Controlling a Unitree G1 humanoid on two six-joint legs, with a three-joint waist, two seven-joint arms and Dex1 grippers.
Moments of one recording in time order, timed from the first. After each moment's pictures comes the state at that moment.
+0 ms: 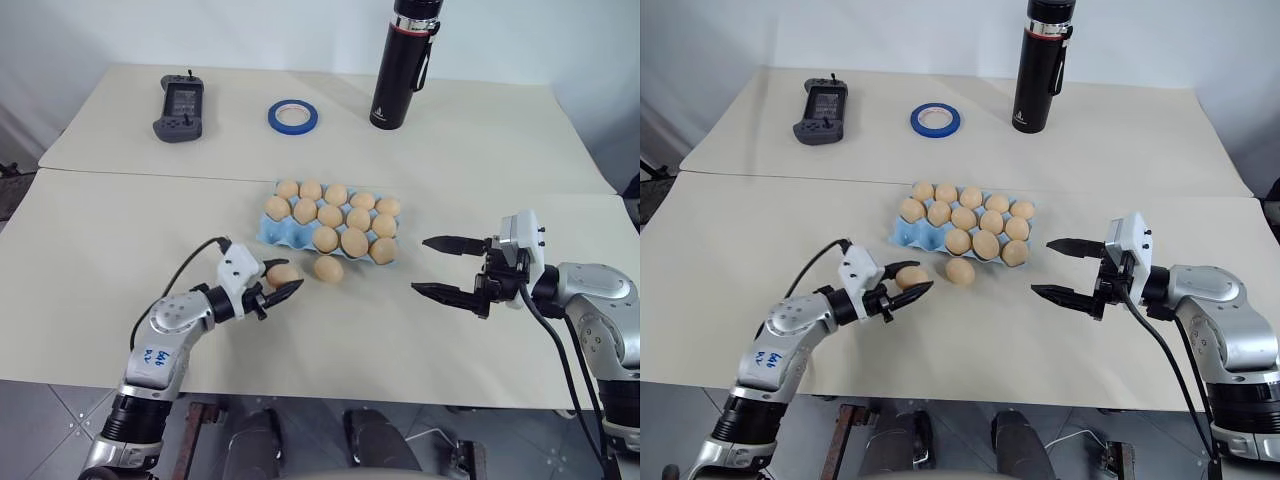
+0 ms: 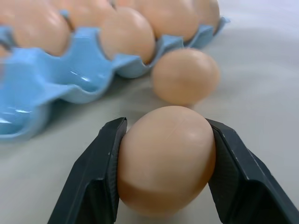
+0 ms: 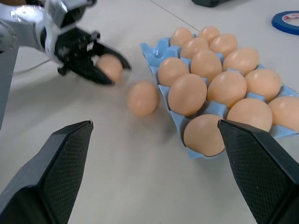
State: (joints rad) left arm -0.22 0.44 -0.01 -0.20 -0.29 0.32 -0.69; right arm -0.27 -0.76 -0.15 -0.15 0.59 0.41 1.16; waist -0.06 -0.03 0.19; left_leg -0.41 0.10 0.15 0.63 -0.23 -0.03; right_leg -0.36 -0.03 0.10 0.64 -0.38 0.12
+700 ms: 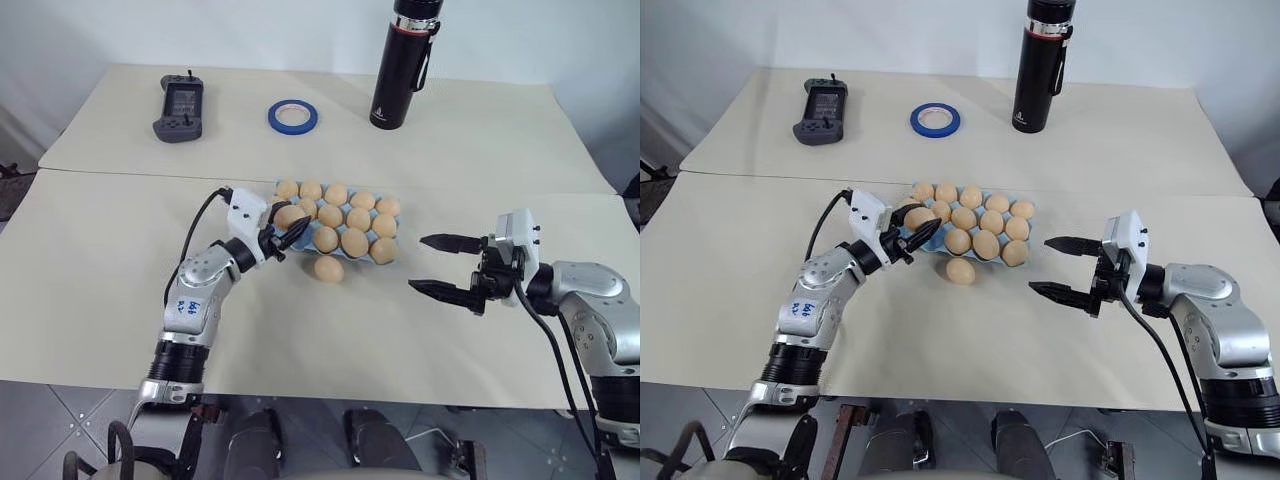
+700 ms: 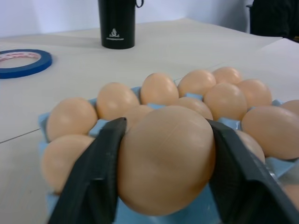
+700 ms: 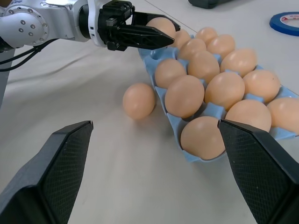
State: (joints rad) left arm -0.52 0.26 -0.01 0.14 -0.23 0.21 -0.52; right arm -0.28 -0.74 -0.13 -0.12 0.58 0.39 1.15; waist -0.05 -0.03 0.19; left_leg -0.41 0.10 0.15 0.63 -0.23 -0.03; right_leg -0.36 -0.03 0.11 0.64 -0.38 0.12
